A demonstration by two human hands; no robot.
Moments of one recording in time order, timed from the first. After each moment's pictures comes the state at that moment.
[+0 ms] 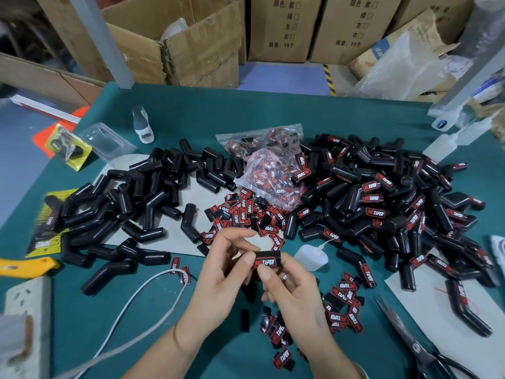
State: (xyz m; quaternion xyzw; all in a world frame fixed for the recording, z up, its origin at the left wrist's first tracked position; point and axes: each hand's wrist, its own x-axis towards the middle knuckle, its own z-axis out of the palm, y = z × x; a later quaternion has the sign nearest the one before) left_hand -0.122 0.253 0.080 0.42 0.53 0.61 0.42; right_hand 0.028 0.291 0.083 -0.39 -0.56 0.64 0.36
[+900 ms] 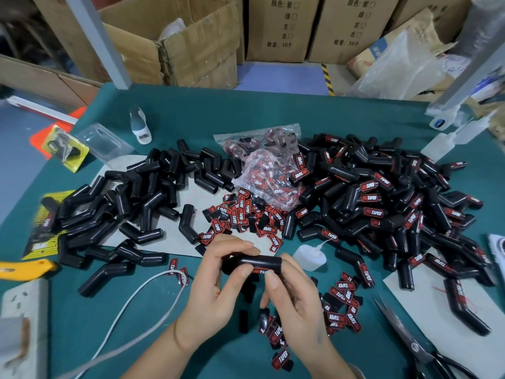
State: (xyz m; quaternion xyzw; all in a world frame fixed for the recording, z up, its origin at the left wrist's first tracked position) left_hand -0.125 0.253 0.083 0.55 0.49 0.63 0.25; right_hand 0.029 0.285 0.090 -0.34 -0.65 0.54 0.41
